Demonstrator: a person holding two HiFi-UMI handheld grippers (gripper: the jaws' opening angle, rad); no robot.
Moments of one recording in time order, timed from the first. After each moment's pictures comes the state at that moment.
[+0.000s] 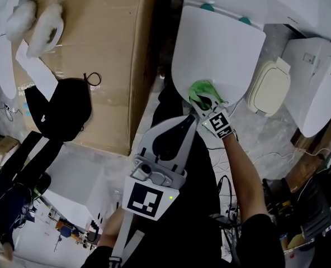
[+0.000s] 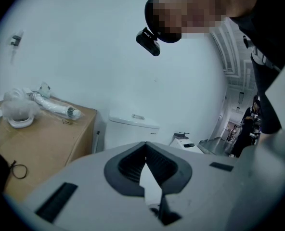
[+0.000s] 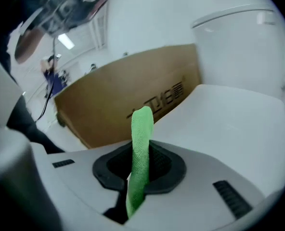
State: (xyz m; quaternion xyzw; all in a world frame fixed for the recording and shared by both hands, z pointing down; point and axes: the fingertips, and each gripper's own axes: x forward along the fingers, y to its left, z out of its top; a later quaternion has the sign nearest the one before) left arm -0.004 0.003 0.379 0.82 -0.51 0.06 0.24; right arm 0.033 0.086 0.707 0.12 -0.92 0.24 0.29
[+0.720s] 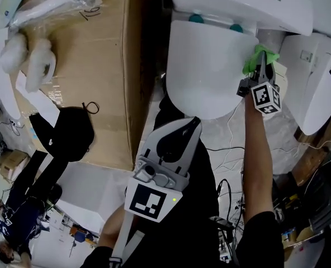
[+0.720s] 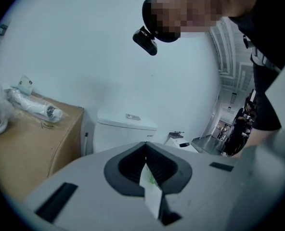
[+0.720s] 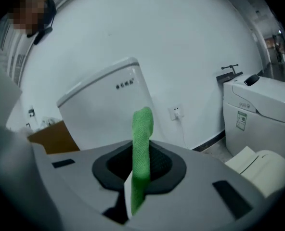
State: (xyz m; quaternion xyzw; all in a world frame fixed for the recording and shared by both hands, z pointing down) left arm 0.016 -0.069 0.384 0.85 -0.46 0.07 0.25; right arm 0.260 -0.222 0.632 0.64 -0.72 0.27 0.02
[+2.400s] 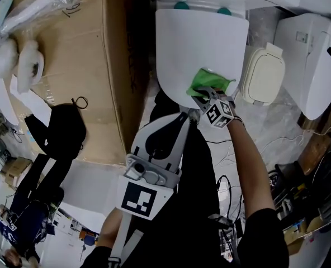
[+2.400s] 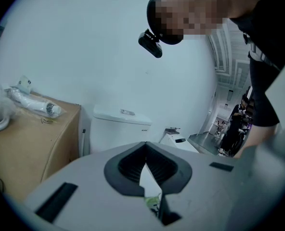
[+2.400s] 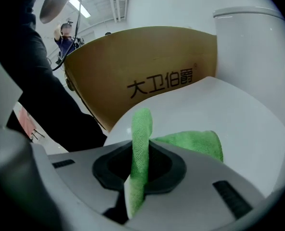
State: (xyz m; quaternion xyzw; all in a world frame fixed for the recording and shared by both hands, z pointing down) left arm 0.031 -0.033 0.391 0.85 -0.45 0.08 0.25; right arm 0.081 0.073 0.757 0.05 -0.90 0.12 0.41
